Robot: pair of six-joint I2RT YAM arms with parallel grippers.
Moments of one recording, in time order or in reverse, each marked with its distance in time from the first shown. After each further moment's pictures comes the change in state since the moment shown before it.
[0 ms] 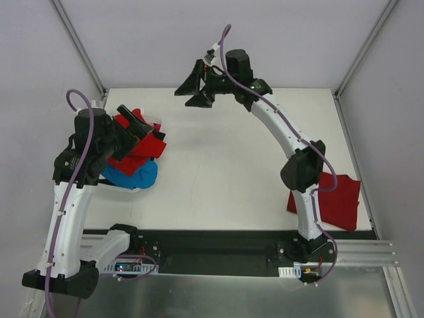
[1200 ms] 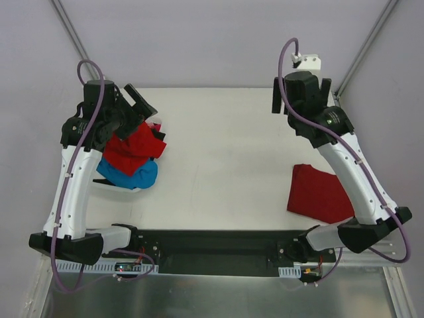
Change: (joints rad) left arm 0.000 0.266 0.229 -0.018 0.044 0.049; right arm -0.064 -0.797 -0.555 -0.536 1.577 -0.783
